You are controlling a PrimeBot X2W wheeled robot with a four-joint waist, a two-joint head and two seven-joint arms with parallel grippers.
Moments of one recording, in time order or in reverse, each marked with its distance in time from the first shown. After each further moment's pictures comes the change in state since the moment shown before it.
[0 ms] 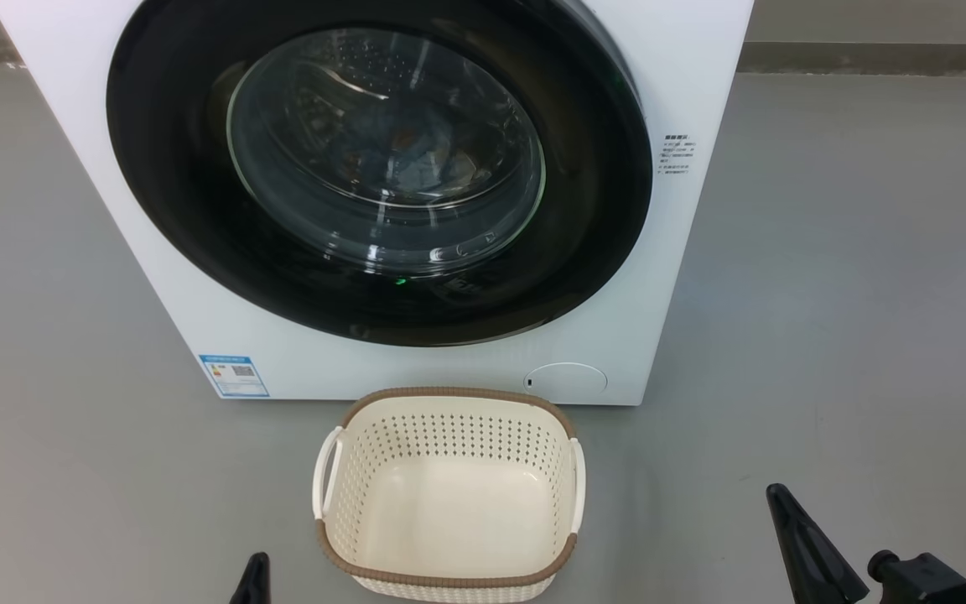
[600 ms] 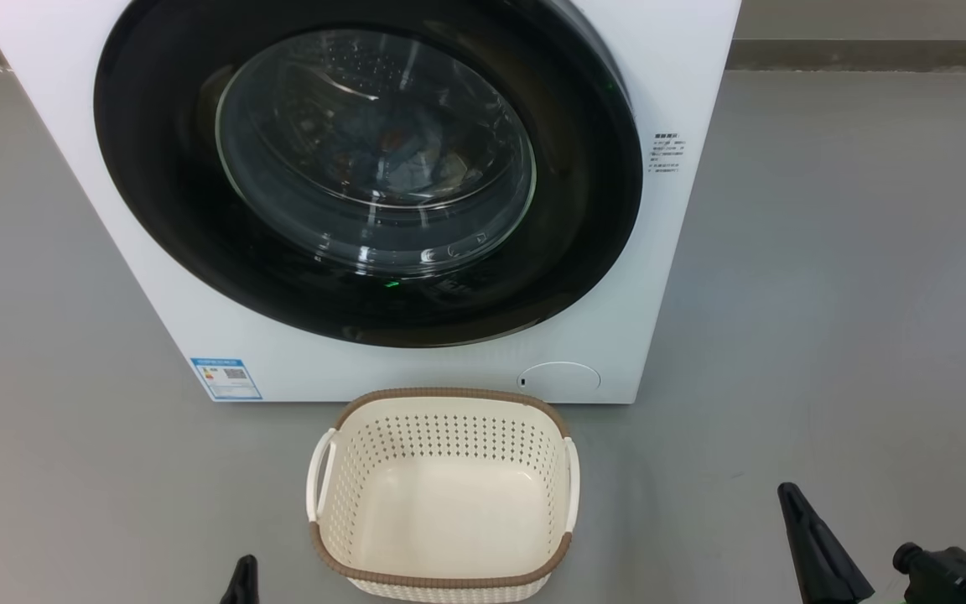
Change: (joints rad) left arm -0.013 0.004 0.012 0.015 -0.190 -0.001 0.043; right arm -0.009 0.000 -0.003 0.032 0.232 0.000 0.042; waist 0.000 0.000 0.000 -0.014
